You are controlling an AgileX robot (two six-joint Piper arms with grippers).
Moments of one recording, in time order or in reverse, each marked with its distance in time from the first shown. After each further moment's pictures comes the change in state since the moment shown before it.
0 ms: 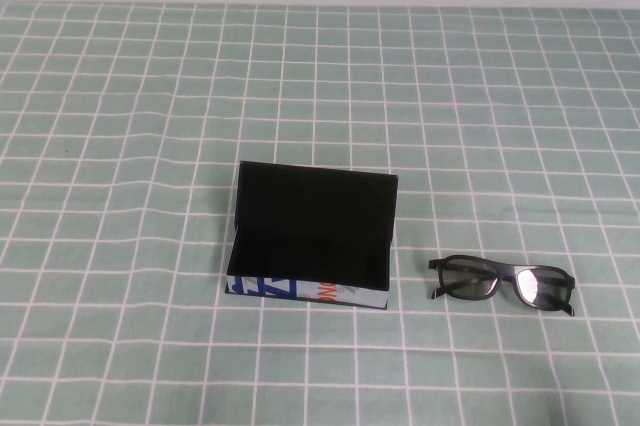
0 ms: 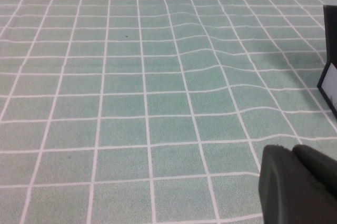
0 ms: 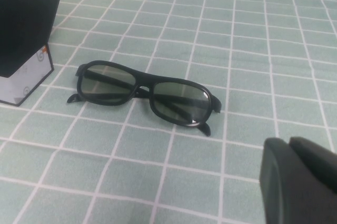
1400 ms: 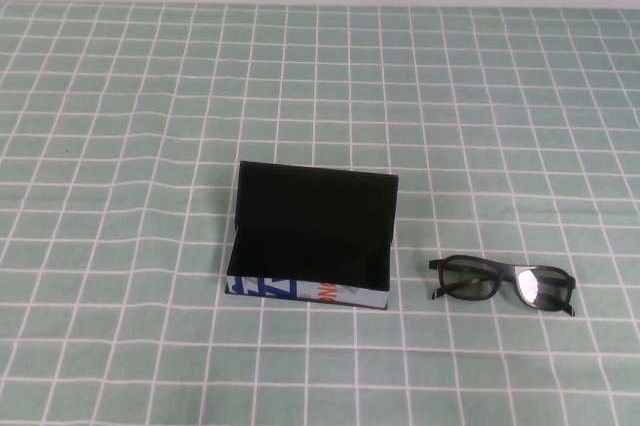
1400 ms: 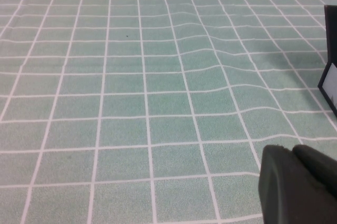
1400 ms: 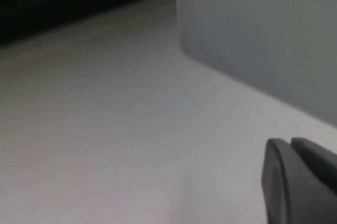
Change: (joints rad) right arm 0.000 0.000 -0.337 0.319 -1.110 -0.008; left arm 0.000 0.000 0.000 0.000 0.000 0.000
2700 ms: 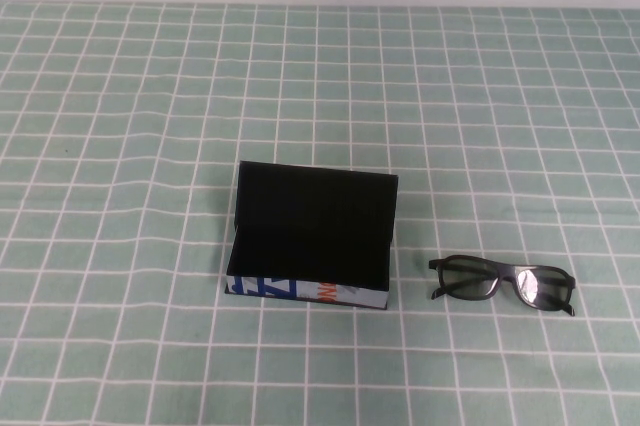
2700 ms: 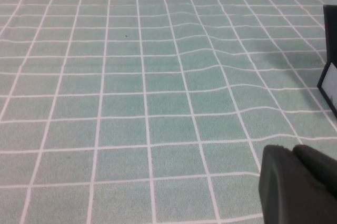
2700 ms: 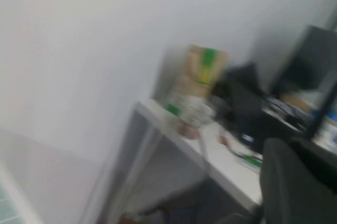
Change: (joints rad) right arm 0.032 0.972 -0.736 1.263 -0.218 -1.937; left arm -0.002 0.000 0.000 0.000 0.000 0.000
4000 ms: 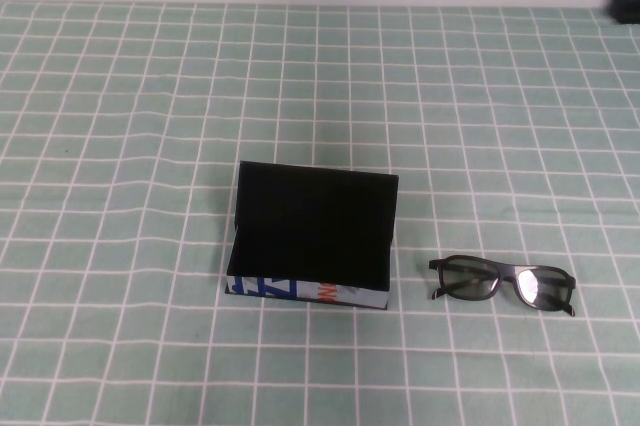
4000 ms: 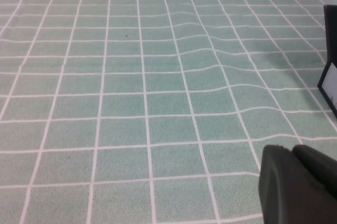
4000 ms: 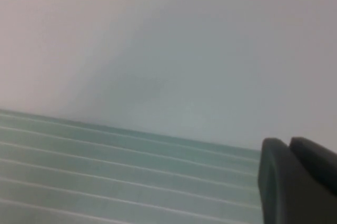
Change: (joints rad) right arm 0.156 0.230 0.023 -0.008 0.786 0.301; left arm 0.000 0.000 0.000 0.000 0.000 0.000
